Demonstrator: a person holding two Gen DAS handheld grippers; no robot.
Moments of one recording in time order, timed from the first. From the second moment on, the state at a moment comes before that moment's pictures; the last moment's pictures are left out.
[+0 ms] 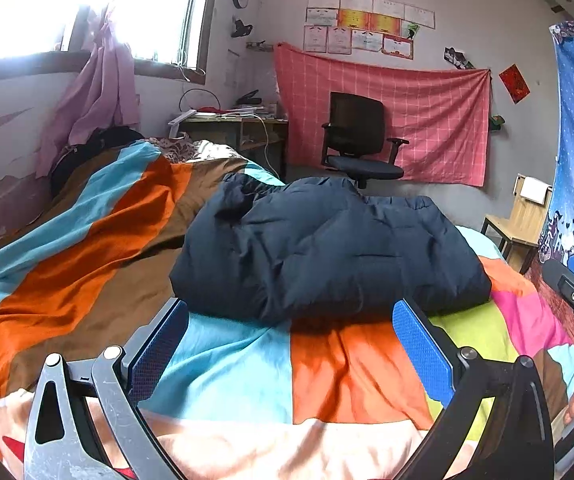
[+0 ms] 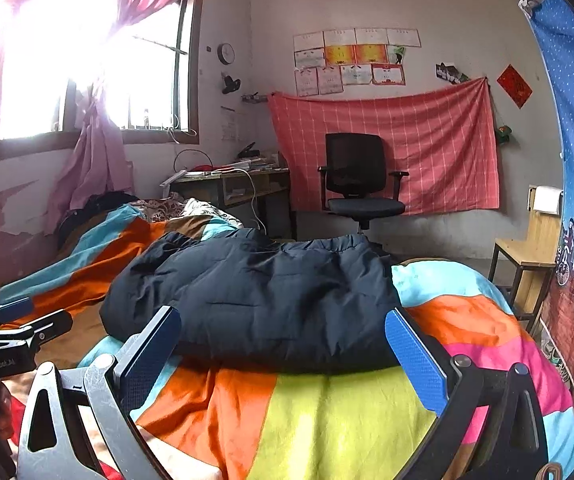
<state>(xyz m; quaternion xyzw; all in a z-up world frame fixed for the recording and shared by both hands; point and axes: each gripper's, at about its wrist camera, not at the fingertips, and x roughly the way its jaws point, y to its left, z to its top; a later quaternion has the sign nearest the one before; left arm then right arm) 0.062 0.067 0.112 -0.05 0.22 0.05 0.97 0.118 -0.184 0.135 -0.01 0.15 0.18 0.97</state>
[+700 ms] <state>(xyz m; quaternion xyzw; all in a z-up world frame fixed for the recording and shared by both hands) 0.054 0.056 0.094 -0.02 0.24 0.05 0.97 0.106 -0.179 0.107 -0.03 0.15 0.20 0.97</state>
